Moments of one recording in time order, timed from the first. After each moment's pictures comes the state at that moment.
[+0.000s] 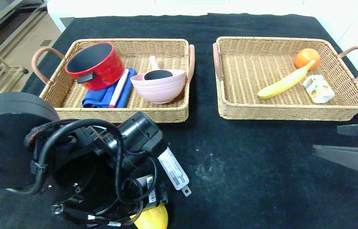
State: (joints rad) left arm -0.79 1.69 -1.29 0.81 0.19 -1.03; right arm 0.44 1.15 -1.06 0.33 0.15 -0.02
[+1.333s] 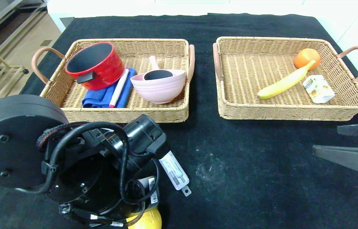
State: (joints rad) left arm -0.79 1.71 -1.29 0.81 0.19 -1.03; right arm 0.44 1.16 -1.06 0.33 0.15 -0.02
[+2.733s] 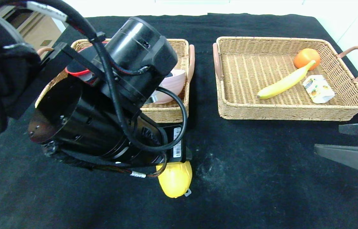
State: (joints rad) left arm -0.84 1.72 -1.66 0.81 0.17 -0.70; right arm 0.44 1.15 -1.06 0.33 0.15 -0.02
